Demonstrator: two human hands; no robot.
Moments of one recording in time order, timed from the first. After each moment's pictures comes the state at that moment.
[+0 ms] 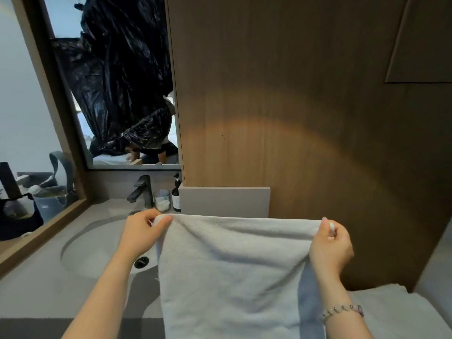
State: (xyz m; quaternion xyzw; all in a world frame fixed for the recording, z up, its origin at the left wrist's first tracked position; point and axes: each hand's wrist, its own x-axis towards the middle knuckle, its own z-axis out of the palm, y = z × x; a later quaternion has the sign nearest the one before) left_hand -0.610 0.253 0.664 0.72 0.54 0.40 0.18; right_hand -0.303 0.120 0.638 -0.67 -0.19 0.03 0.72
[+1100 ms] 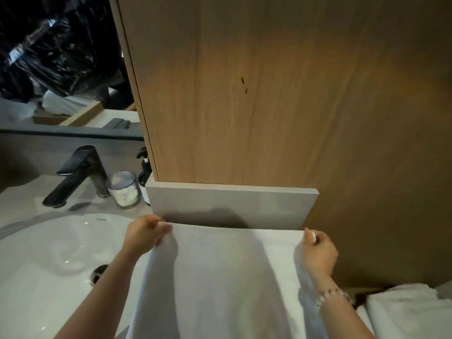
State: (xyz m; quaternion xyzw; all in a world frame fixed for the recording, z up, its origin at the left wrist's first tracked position) left_hand -0.529 0.544 0.518 0.66 0.63 0.22 0.34; right_hand -0.216 0.400 0.491 -0.83 -0.16 0.13 0.52
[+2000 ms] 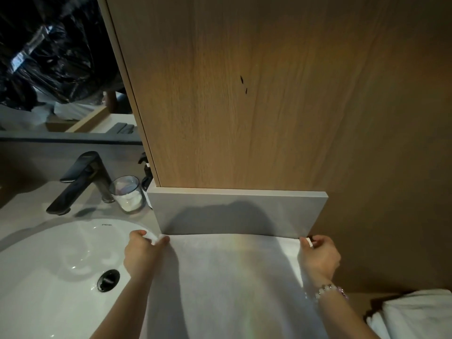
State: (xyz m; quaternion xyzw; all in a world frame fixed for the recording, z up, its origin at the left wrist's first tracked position) left_hand -0.524 0.538 0.472 0.48 0.77 0.30 0.28; right_hand -0.209 0.425 0.460 -0.87 -0.15 0.07 0.47
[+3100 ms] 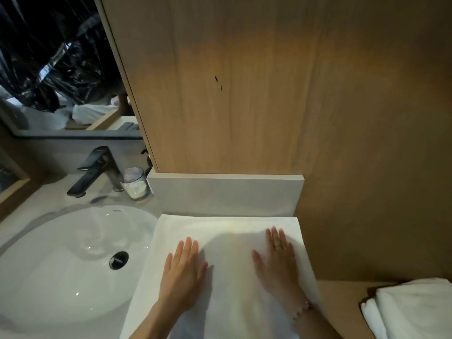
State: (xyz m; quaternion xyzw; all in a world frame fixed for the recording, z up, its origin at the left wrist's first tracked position) left_hand -0.478 0.411 0.464 0.79 0.59 0.04 0.14; right_hand -0.269 0.367 0.453 -0.82 -0.56 0.04 0.15
